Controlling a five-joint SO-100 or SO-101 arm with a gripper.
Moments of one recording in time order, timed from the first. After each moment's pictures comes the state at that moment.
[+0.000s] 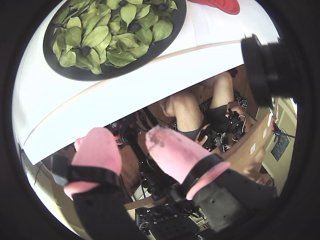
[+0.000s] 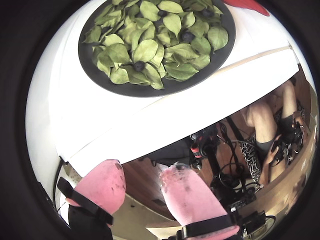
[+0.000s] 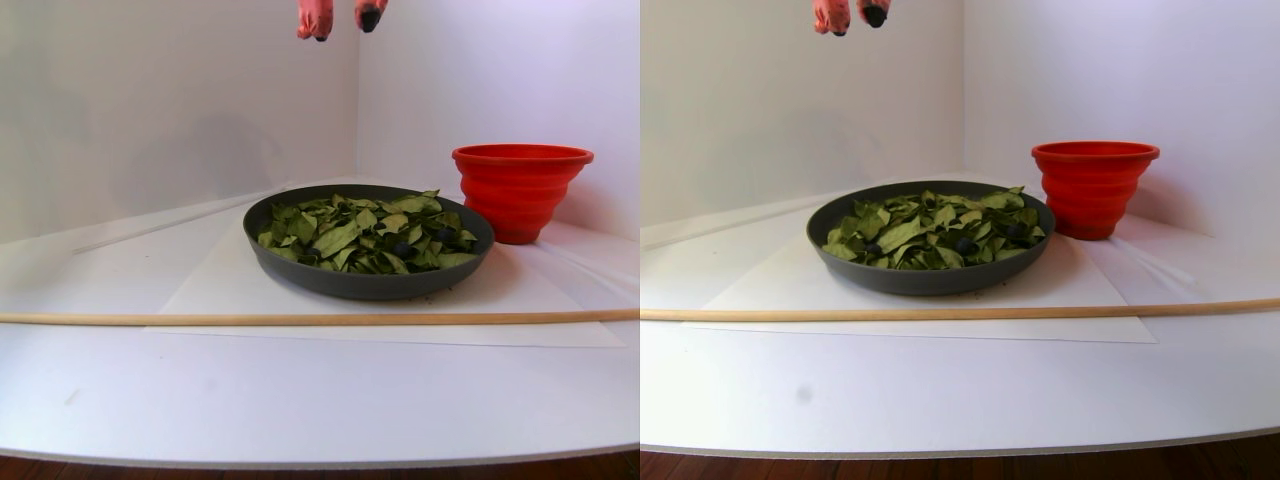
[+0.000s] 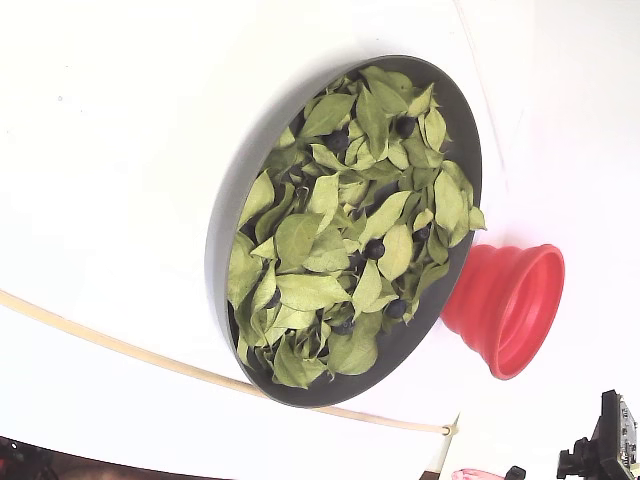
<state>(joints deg) 11.3 152.1 133.2 62.5 -72.3</state>
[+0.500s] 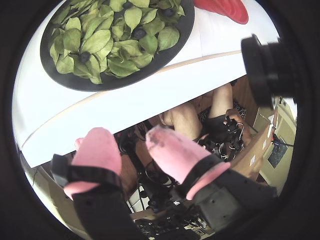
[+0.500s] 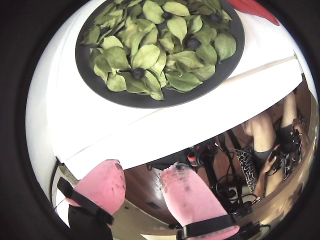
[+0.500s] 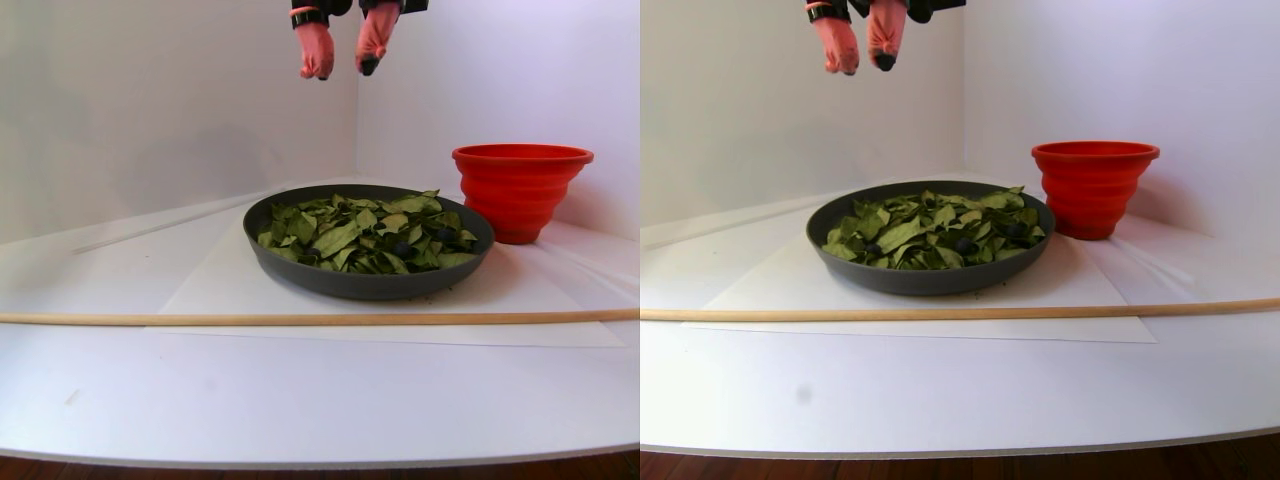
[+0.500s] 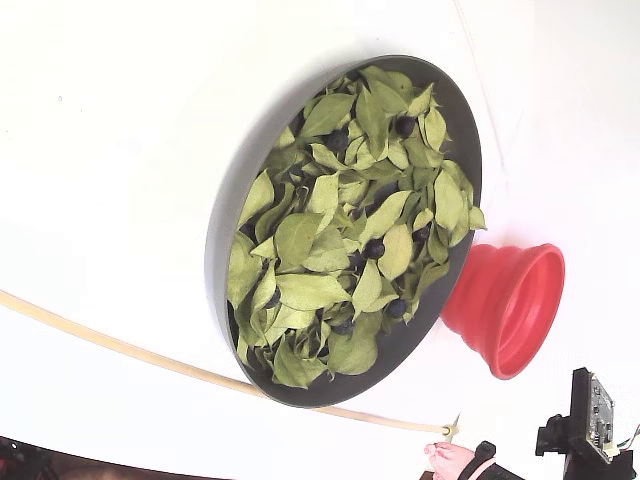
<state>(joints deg) 11.2 149.0 138.1 52.7 -75.3</state>
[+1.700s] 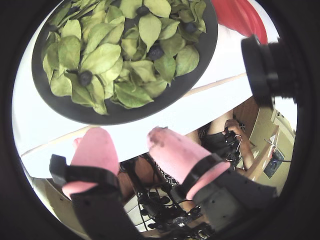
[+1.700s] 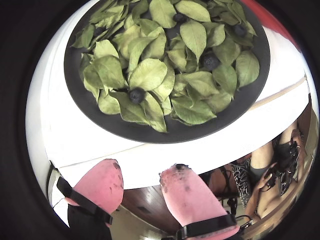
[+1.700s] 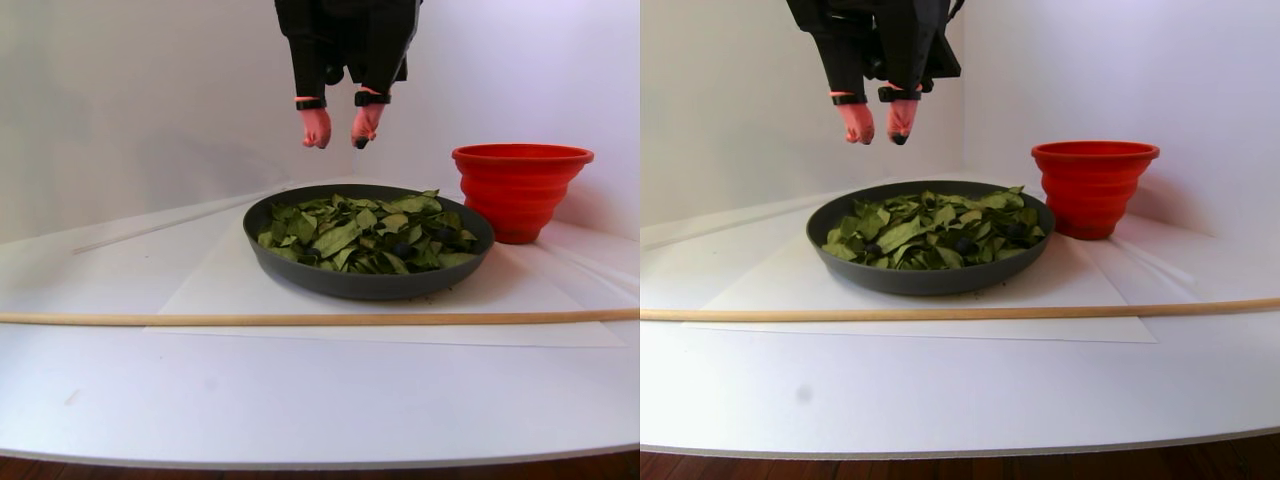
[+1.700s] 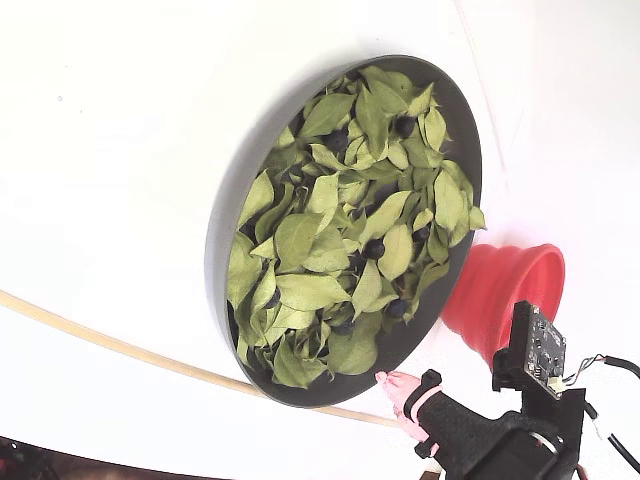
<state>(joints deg) 10.1 130.5 140.8 29.6 -79.0</state>
